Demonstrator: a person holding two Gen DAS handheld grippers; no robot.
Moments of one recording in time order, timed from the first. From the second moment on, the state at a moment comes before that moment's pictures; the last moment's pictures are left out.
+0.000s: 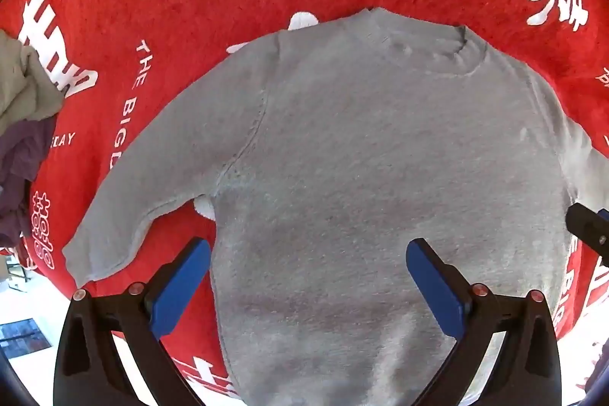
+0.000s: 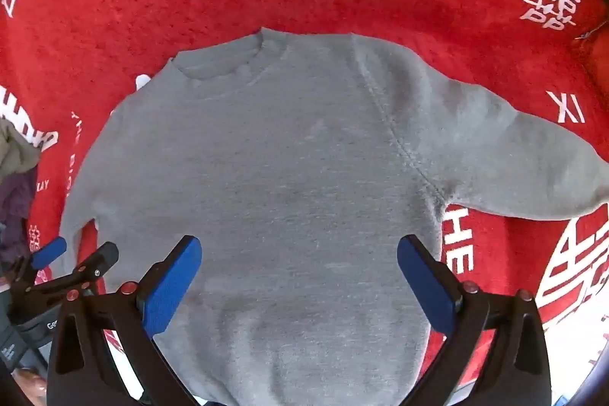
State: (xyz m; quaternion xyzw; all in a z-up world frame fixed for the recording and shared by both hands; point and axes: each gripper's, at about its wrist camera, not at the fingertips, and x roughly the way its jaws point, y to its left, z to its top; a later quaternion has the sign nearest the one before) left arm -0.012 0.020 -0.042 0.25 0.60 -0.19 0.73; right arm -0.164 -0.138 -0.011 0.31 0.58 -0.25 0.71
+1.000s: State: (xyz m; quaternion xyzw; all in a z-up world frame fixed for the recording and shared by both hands) left arm 0.001 0.024 -0.036 0.24 0.63 -0.17 0.72; right arm -0.174 -0.130 -0.015 0.30 0.59 -0.24 0.71
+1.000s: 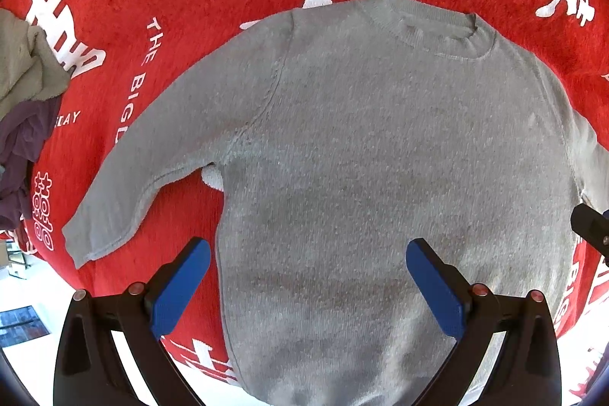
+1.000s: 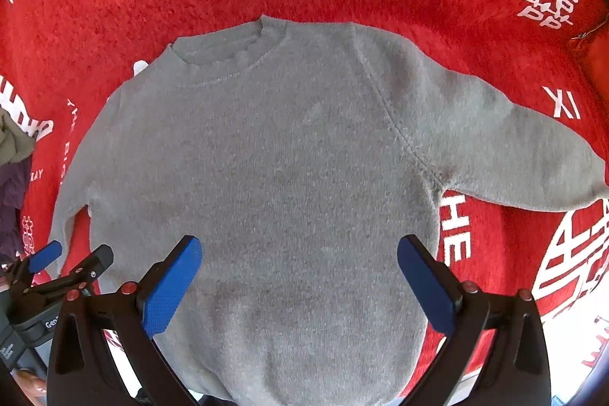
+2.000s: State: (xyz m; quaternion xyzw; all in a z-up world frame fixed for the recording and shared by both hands) left arm 0.011 0.037 -0.041 0.24 0.64 -0.16 0.71; right arm -0.167 -0.110 -0.027 0.28 0.61 -0.24 0.70
